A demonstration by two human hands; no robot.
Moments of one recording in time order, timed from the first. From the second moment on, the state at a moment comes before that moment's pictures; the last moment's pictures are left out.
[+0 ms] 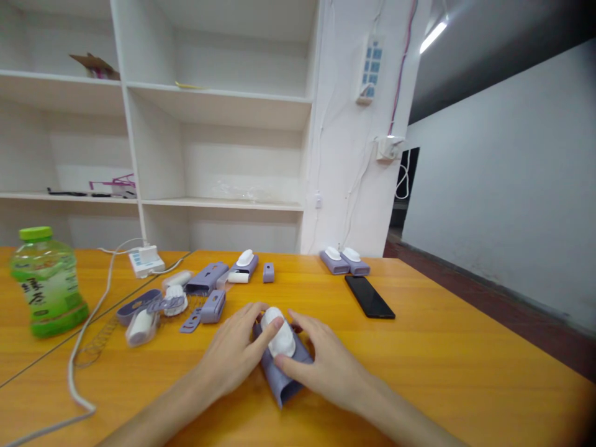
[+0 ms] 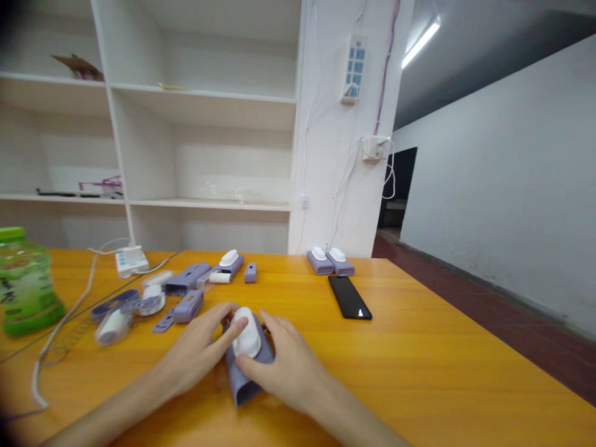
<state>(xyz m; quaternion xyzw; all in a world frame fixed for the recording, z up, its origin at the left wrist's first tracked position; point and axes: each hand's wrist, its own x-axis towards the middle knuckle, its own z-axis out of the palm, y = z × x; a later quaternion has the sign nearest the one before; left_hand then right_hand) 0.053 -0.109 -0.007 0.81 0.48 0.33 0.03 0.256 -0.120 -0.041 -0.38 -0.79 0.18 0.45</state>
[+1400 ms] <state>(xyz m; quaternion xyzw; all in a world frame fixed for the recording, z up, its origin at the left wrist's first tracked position) 0.071 -0.099 -0.011 0.62 0.40 0.29 0.60 0.267 -0.074 -0.051 -0.33 -0.57 0.46 0.60</state>
